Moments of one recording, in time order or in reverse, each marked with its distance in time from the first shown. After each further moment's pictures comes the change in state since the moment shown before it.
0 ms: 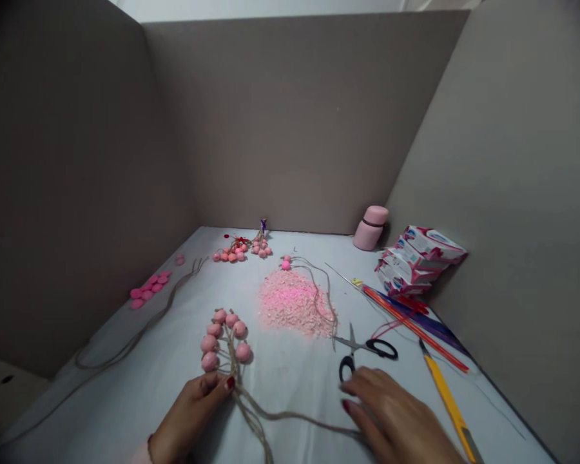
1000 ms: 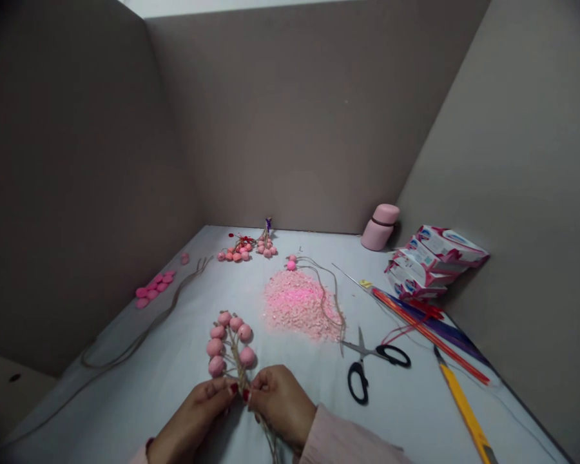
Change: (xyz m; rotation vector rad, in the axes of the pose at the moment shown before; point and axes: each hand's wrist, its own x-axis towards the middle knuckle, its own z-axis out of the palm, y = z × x) left_hand 0.001 -0.005 0.004 -0.376 -0.149 -0.153; right_hand 0.079 -0.097 0.105 1.025 -0.496 0.468
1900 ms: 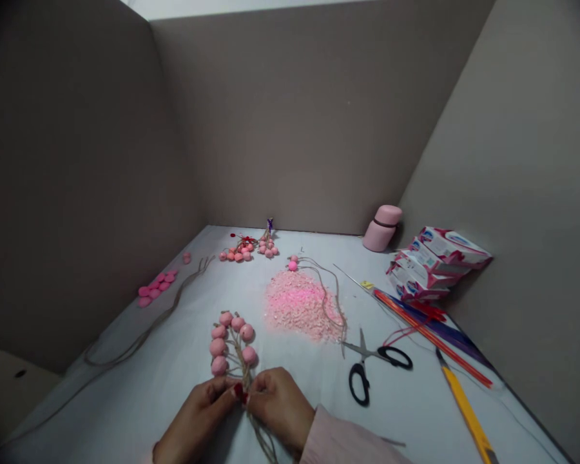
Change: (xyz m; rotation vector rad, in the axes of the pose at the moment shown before) left_hand -0.003 0.005 0.003 0.407 0.068 0.167; right_hand -0.004 -0.007 0.002 -0.129 0.033 -0.063
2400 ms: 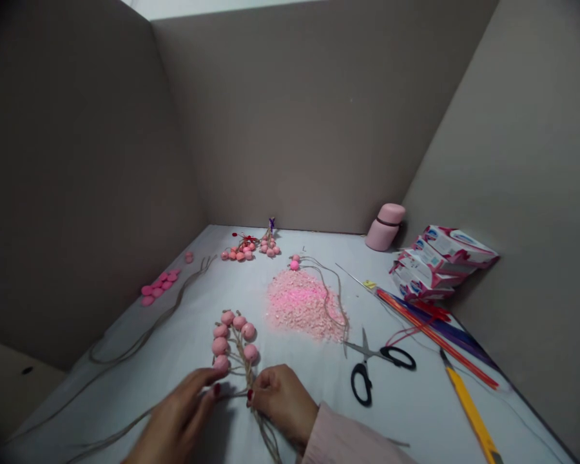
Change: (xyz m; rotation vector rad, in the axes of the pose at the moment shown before) left_hand -0.028 0.015 -0.034 0.780 0.188 0.291; right_hand 0.003 0.002 -0.004 0.040 -0.029 0.010
